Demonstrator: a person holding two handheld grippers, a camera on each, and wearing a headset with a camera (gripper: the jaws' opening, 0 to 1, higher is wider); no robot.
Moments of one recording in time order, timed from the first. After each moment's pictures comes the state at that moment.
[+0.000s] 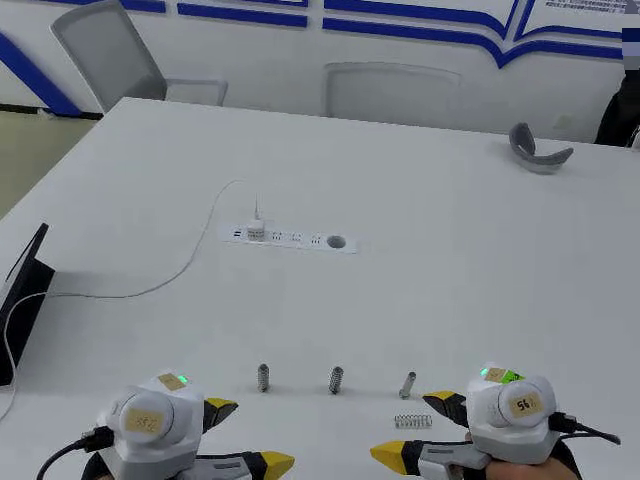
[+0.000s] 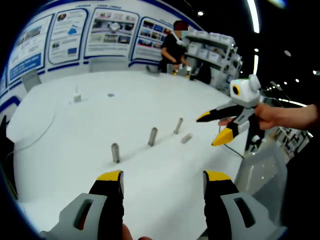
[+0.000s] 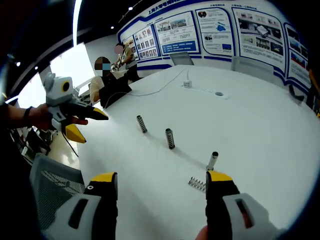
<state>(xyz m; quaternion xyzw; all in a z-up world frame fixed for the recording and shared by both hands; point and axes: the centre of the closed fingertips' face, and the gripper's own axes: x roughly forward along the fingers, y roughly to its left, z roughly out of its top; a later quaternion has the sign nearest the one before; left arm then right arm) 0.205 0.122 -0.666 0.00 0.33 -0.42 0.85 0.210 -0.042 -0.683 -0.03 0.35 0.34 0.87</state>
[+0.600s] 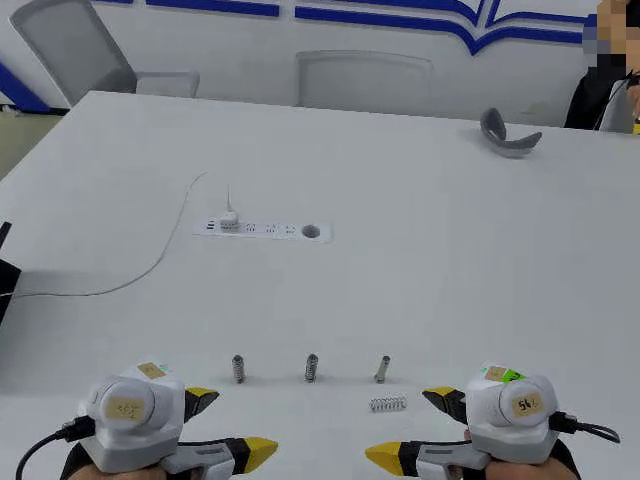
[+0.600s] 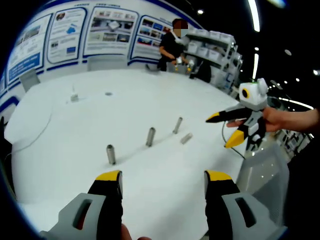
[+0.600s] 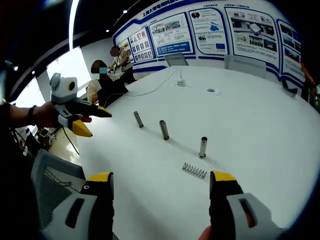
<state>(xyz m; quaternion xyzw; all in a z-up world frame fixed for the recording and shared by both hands) 0.210 0.105 -0.673 0.01 0.33 -0.42 0.85 0.190 -0.070 -0.685 -0.01 0.34 0.33 0.88</state>
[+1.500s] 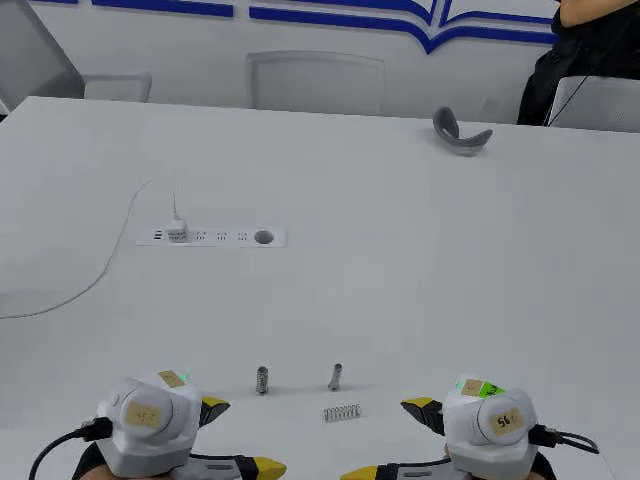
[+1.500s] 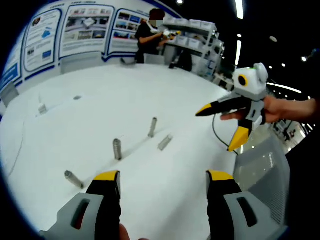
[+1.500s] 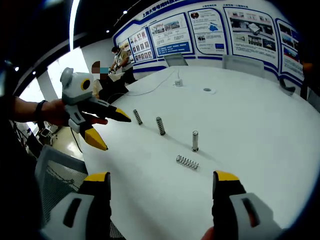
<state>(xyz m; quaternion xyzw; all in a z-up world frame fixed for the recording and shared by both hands) 0.207 0.025 -0.685 0.05 0.34 -0.50 0.80 0.177 -0.092 -0.678 -0.01 0.35 0.33 0.88</state>
